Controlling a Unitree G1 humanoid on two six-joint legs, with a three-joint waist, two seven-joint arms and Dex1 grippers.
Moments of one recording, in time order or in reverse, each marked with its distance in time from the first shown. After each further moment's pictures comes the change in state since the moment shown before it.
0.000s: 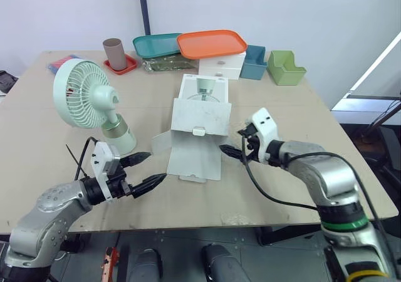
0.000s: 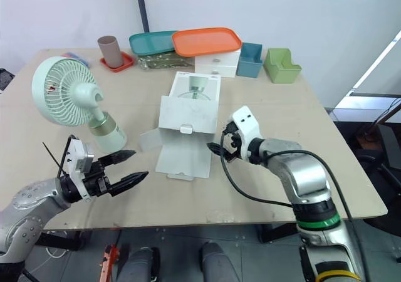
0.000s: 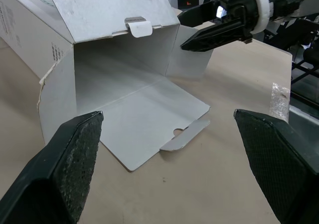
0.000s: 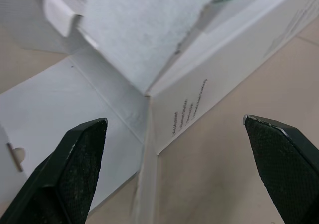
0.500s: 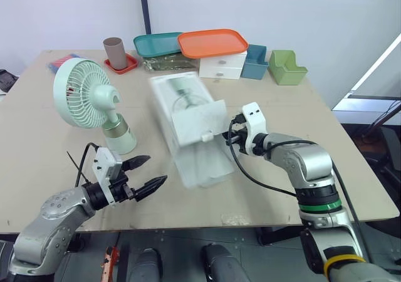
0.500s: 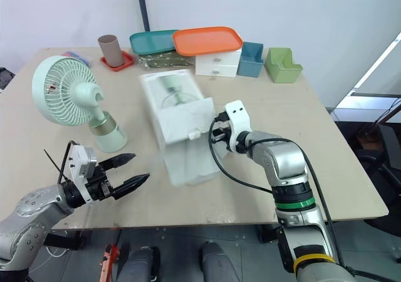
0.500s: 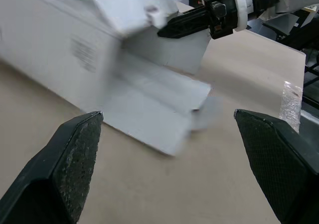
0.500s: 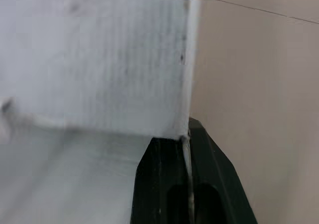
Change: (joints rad) left arm 0.050 -0.034 -0.005 -0.019 0.046 -0.027 0.038; right arm -0.113 0.128 -0.029 0.130 -0.024 0.088 -0.120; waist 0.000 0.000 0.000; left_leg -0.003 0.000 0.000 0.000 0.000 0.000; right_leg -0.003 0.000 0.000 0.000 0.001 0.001
